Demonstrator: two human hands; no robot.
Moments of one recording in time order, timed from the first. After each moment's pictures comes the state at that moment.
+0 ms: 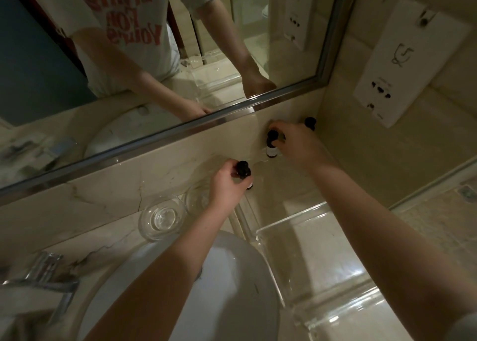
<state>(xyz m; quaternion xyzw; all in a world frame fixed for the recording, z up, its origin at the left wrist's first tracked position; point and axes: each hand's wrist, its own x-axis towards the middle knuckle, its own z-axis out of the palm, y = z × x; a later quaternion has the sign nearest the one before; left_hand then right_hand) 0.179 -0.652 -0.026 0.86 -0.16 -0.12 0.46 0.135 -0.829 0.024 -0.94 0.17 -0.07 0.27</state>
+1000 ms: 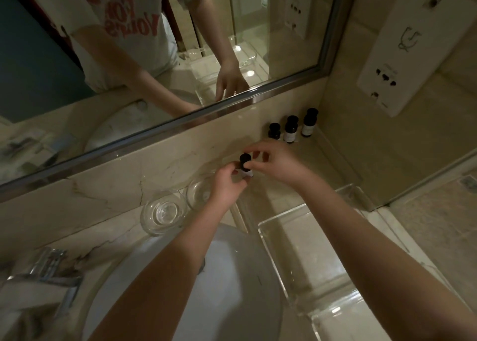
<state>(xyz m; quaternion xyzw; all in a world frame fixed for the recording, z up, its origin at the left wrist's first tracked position) 0.184 -0.645 -0.044 0.86 -0.17 -0.20 0.44 0.127 -0.780 -0.002 -0.89 0.12 -0.05 0.44</state>
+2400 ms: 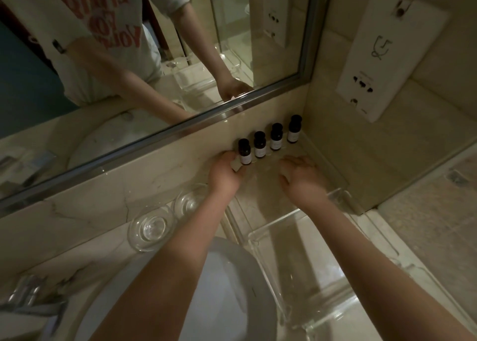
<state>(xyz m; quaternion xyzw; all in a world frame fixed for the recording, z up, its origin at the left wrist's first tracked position) 0.204 -0.691 -0.043 0.90 -0.20 -0.11 0.36 0.076 -0.815 -0.039 -0.95 0.25 -0.03 0.18</state>
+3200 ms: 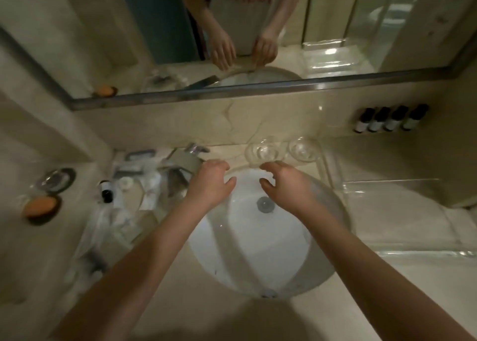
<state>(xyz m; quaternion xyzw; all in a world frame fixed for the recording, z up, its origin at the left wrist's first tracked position) 0.092 -0.327 0.049 0.97 -0.15 -0.06 0.18 0.043 -0.506 0.038 -0.96 0.02 0.00 0.28</state>
